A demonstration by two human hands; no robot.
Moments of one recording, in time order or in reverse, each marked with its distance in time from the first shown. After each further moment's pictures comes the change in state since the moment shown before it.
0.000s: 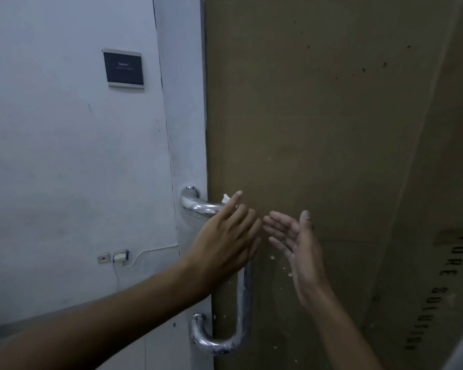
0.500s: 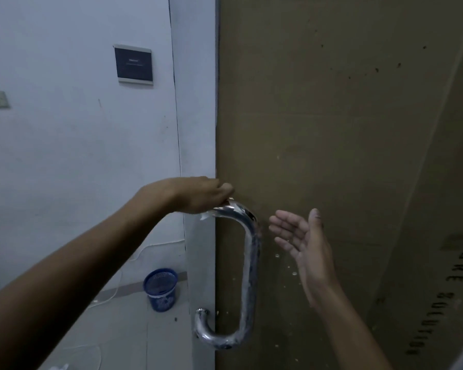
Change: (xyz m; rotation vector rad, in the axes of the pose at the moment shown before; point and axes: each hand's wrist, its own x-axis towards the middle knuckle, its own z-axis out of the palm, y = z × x) left_hand 0.013 -0.096 -0.006 -0.863 -0.533 -0.166; right_hand -0.007 -0.008 -0.001 -0.006 -0.011 -0.002
